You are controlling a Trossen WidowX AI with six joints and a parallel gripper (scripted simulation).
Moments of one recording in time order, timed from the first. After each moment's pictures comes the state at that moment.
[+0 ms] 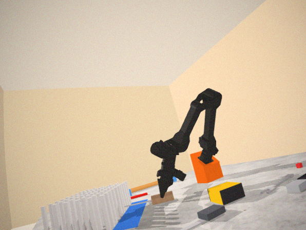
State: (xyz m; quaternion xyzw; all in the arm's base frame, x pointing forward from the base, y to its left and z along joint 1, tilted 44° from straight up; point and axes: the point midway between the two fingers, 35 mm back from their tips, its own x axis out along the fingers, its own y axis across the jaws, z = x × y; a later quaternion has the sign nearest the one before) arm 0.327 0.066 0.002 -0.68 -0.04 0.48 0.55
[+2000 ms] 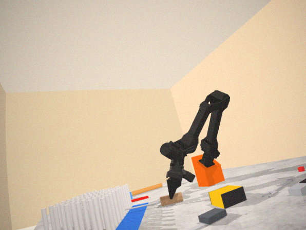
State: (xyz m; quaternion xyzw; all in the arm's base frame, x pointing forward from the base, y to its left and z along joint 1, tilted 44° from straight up) arm 0.298 0.080 0.012 -0.68 -0.04 0.48 0.55
